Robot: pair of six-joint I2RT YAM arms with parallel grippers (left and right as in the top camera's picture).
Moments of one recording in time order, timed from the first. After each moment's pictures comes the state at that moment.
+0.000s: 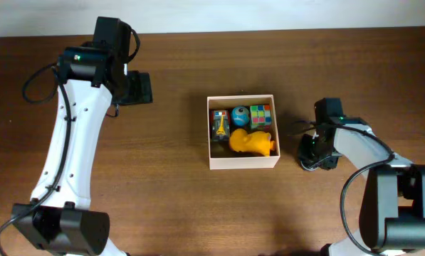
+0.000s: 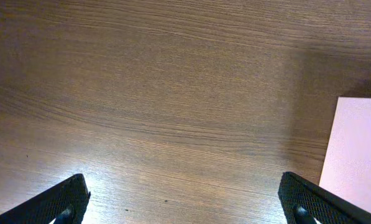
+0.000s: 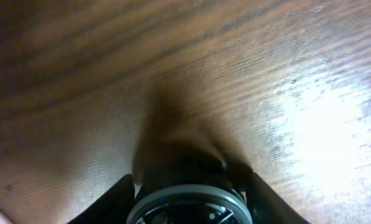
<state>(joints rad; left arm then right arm) -0.14 1.78 1.91 -1.36 -0.20 -0.25 -0.04 1.75 0.97 -0.73 -0.02 0.37</state>
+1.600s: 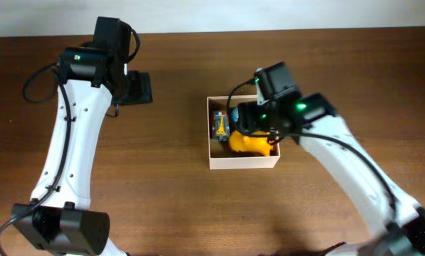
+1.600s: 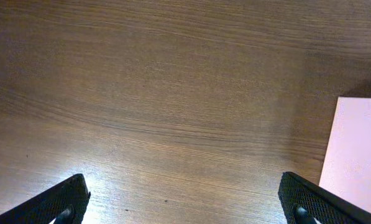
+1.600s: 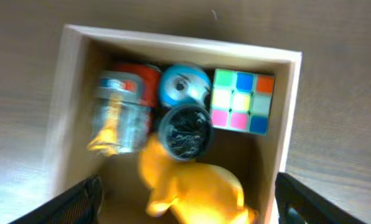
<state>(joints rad) -0.14 1.78 1.91 -1.36 -0.20 -0.25 0.42 1.58 1.42 -0.88 -0.01 0.28</state>
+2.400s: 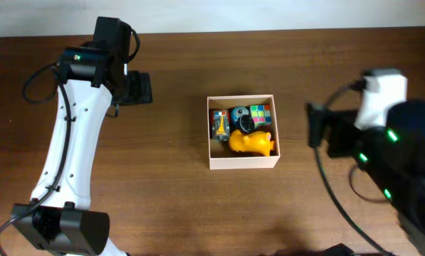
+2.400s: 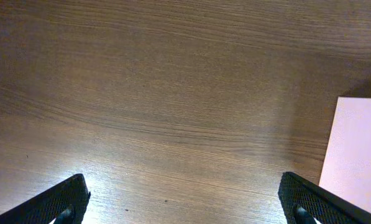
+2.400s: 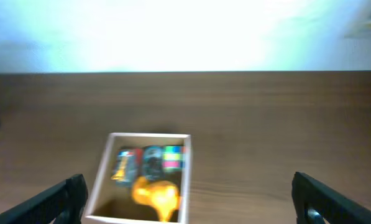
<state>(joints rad) -0.14 1.78 1.91 -1.36 -0.20 -0.25 0.37 1.03 1.66 -1.15 0.23 0.22</state>
